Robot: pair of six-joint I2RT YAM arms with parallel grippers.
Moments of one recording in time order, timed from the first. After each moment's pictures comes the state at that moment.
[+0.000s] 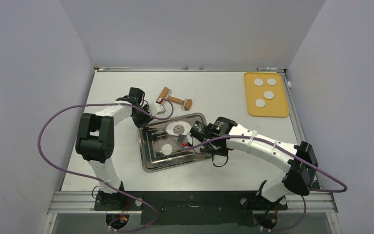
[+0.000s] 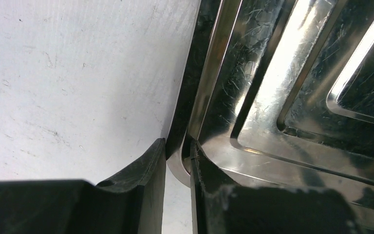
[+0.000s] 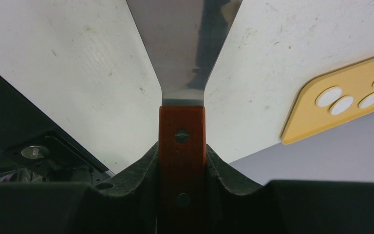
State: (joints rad) left arm -0.19 1.87 1.20 -0.58 0.20 0.90; right arm 1.01 1.50 1.31 -1.26 0.29 -0.39
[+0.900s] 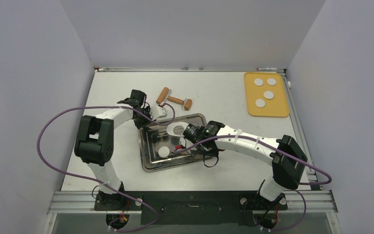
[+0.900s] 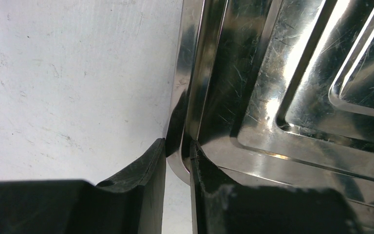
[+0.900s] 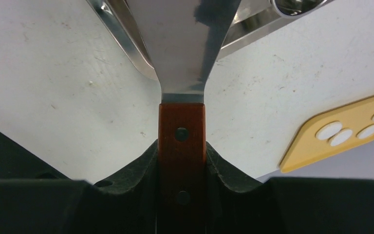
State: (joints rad) left arm -0.22 1.81 1.13 -0.51 0.17 0.99; right arm 1.02 1.61 1.22 -1.06 0.29 -0.43
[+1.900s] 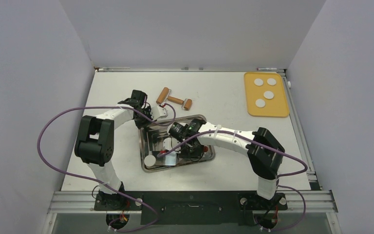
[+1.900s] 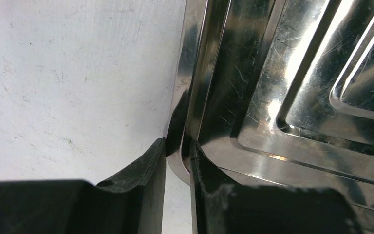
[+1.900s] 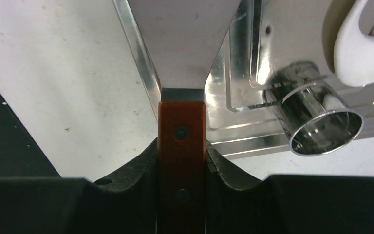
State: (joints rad) left arm -0.23 1.81 1.12 -0.50 0.17 0.99; right arm 1.03 1.83 1.38 -1.00 0.00 -0.56
